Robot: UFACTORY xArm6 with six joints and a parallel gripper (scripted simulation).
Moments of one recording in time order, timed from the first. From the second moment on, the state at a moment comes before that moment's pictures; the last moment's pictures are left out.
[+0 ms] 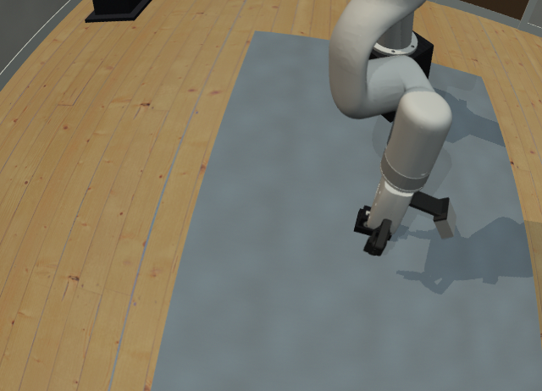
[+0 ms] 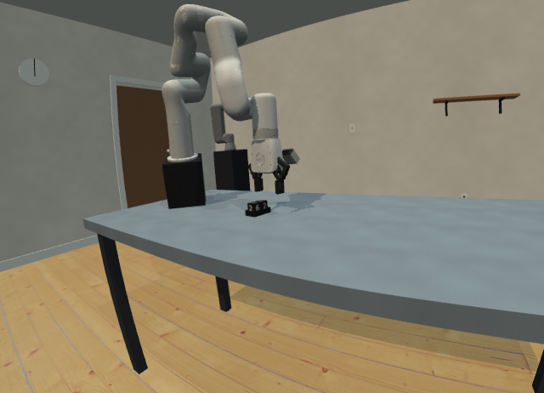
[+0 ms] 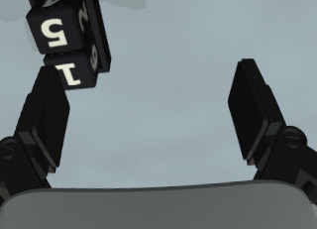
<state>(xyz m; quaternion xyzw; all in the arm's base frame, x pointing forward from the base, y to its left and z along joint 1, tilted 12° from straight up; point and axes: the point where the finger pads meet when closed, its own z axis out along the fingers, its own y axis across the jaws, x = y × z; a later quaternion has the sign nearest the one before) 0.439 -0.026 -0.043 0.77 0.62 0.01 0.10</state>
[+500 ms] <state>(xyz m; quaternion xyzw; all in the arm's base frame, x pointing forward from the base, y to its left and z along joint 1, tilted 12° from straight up) 0.441 -0.038 -0.039 0.85 0.52 0.03 0.10</state>
